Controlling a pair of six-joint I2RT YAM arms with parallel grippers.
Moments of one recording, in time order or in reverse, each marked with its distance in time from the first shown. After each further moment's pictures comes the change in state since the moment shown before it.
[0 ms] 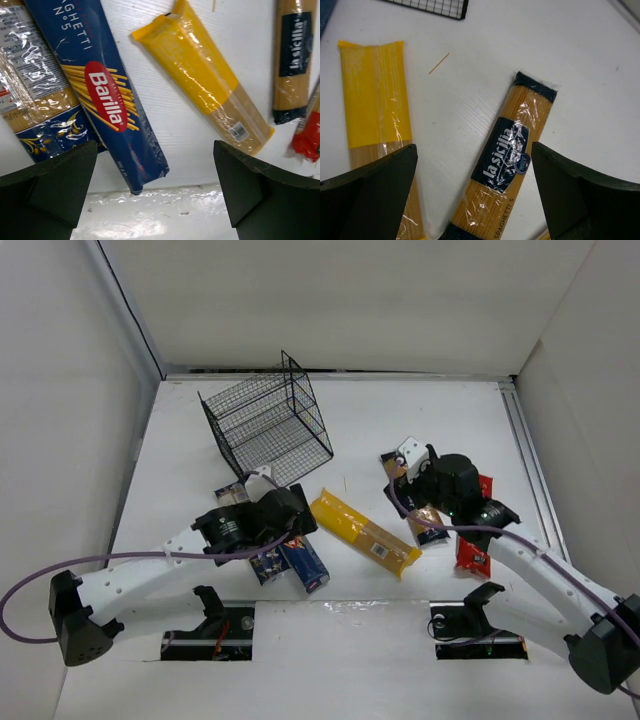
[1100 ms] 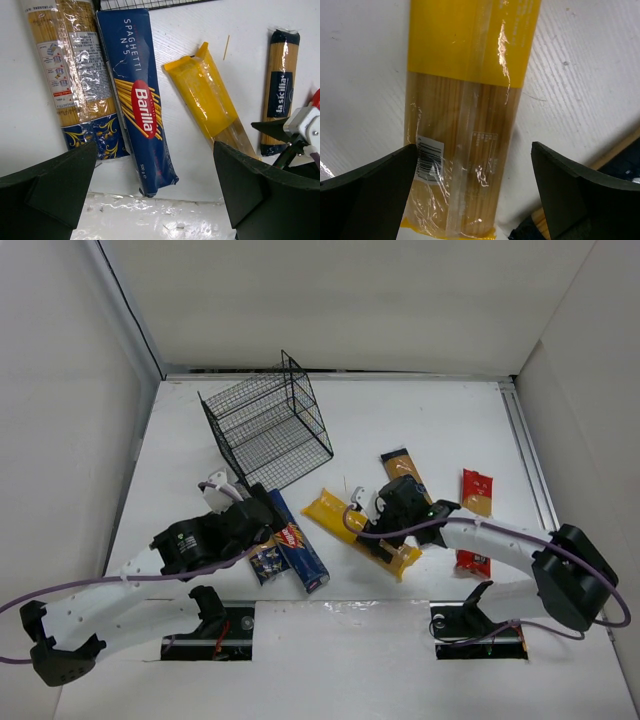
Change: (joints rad) left arm -0.025 -0.222 0.011 -0.197 -0.177 -0.154; right arm 0.226 0.311 -0.038 -0.127 -0.053 0.000
